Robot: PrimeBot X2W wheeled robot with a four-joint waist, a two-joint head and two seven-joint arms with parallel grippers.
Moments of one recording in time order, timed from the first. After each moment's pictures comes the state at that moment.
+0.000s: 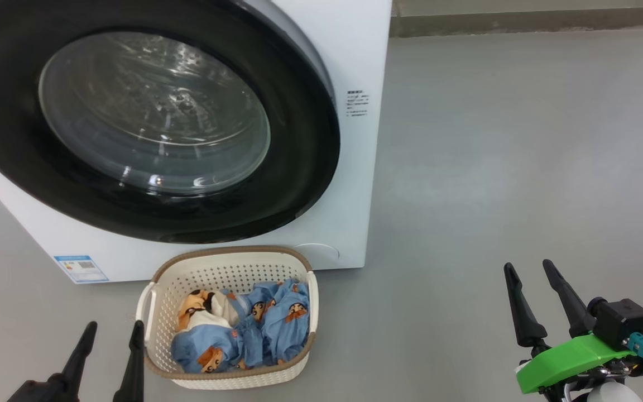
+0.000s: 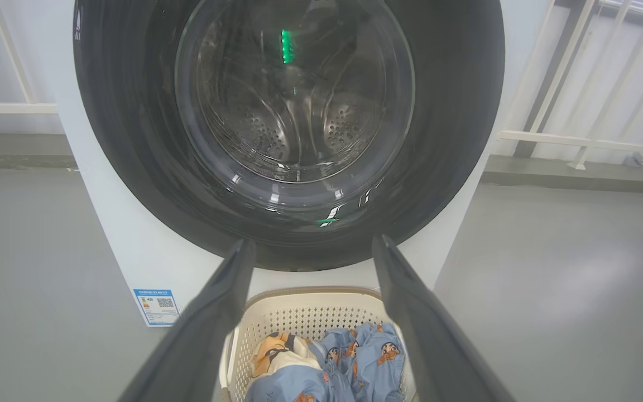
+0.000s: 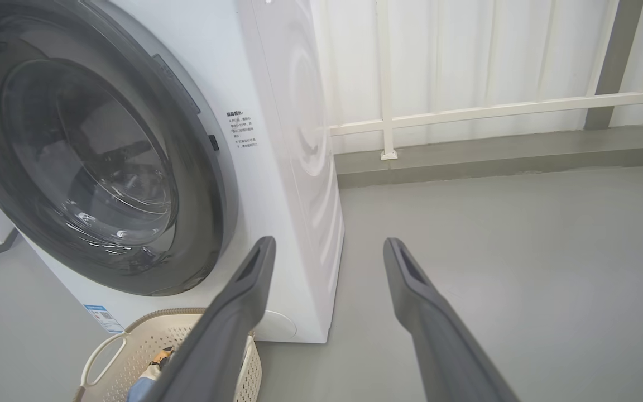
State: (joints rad) left arm -0.02 0.17 0.00 0.31 -0.31 -0.13 -0.25; right arm -0.09 -0.14 0.10 0.31 0.36 0.12 -0.25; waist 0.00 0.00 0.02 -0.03
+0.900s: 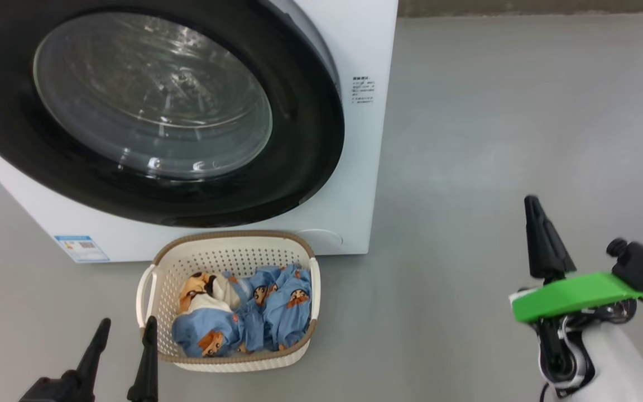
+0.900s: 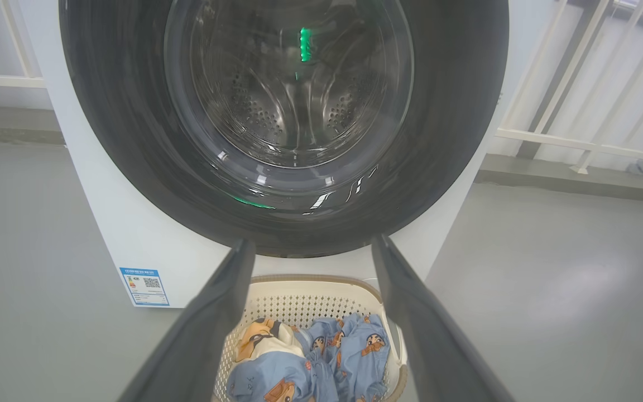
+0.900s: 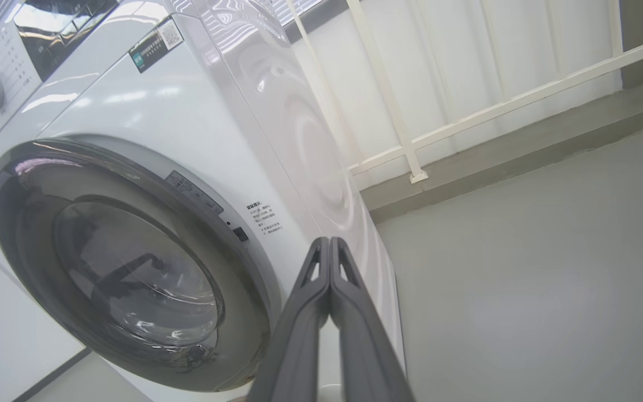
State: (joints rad) left arm -0.02 0.14 -0.03 0.30 -0.32 -0.13 -0.25; right arm -0.24 -0.10 0.09 0.32 0.61 0.12 -0.25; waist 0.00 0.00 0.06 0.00
